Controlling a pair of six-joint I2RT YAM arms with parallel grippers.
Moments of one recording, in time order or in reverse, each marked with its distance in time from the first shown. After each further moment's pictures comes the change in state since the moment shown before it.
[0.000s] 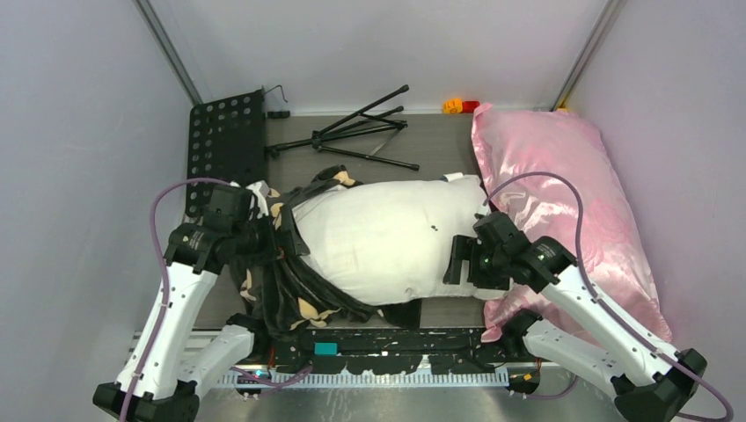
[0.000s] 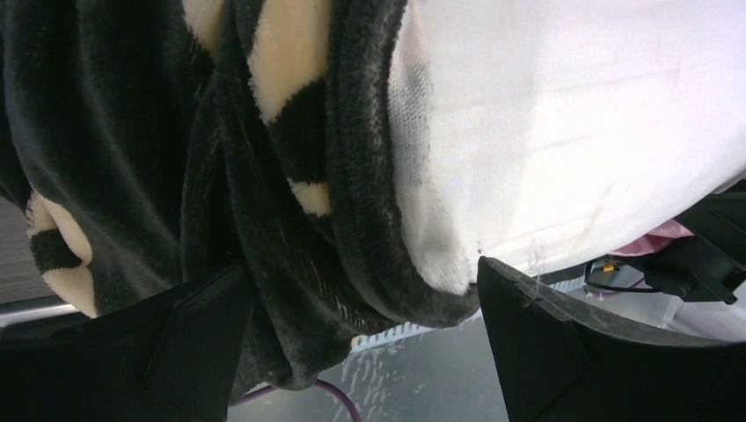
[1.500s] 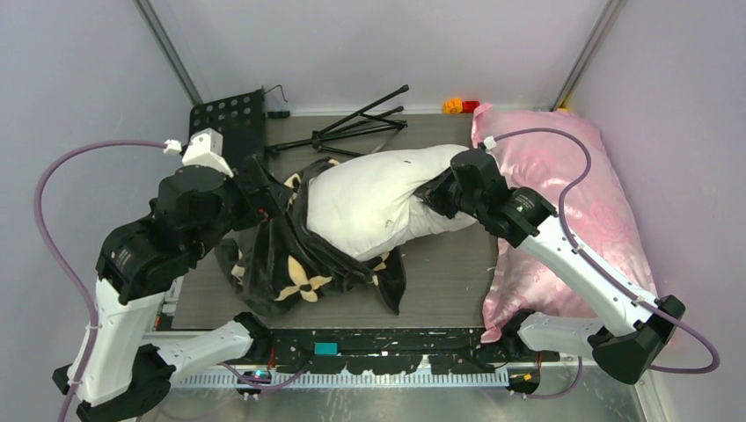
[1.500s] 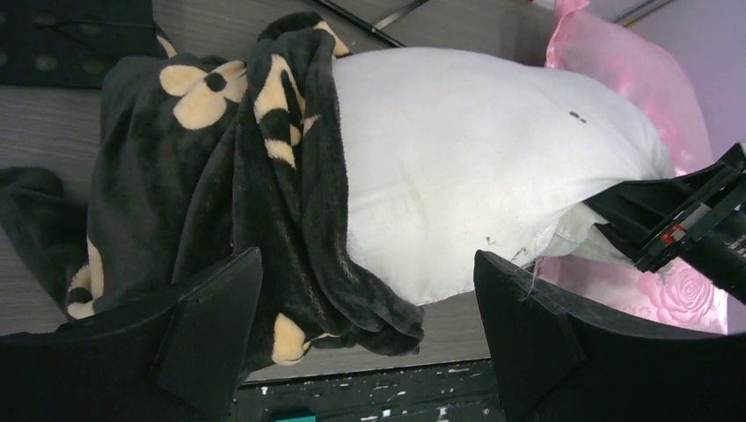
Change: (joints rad) left arm -0.430 0.095 0.575 -0.023 -0.619 -0.231; right arm 0.055 0.347 0.391 0.423 0.186 0.592
